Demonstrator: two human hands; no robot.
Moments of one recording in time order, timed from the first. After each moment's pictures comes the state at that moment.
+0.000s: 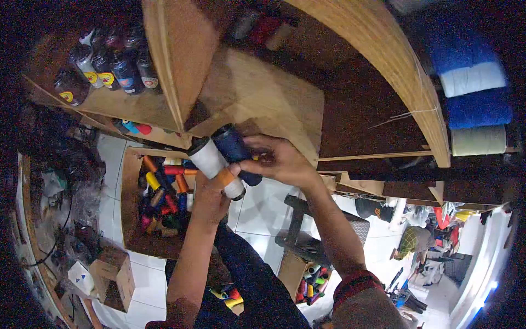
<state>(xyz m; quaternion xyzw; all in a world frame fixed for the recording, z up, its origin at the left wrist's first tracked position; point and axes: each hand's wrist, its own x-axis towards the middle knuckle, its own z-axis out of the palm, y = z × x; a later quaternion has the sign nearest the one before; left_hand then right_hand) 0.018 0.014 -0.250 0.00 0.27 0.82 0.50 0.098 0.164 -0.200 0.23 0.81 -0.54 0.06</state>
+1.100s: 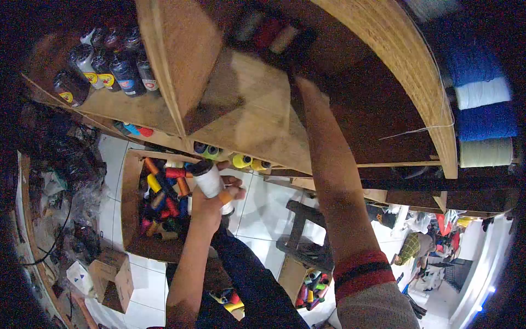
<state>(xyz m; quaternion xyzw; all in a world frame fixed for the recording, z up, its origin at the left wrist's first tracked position) 0.025 -0.006 -0.289 0.02 0.38 0.78 0.50 -0.019 0.374 -0.255 0.46 0.83 -0.26 -0.19</state>
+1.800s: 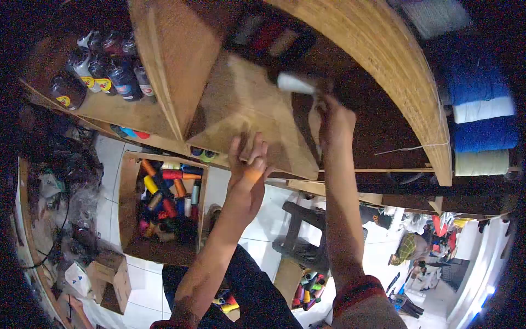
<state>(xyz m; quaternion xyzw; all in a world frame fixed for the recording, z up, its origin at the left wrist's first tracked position) 0.050 0.063 -0.256 0.05 0.19 0.86 0.46 0.078 0.273 -0.192 0.43 0.56 -0.59 -0.39</state>
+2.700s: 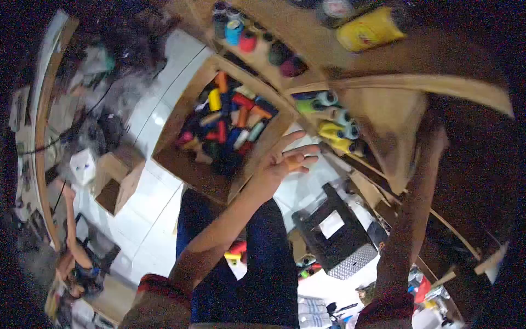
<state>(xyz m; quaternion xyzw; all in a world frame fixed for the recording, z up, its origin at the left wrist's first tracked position) 0.030 -0.073 -0.353 -0.03 0.28 0.84 0.46 0.046 0.355 -0.266 0.46 0.55 -0.59 -0.38</state>
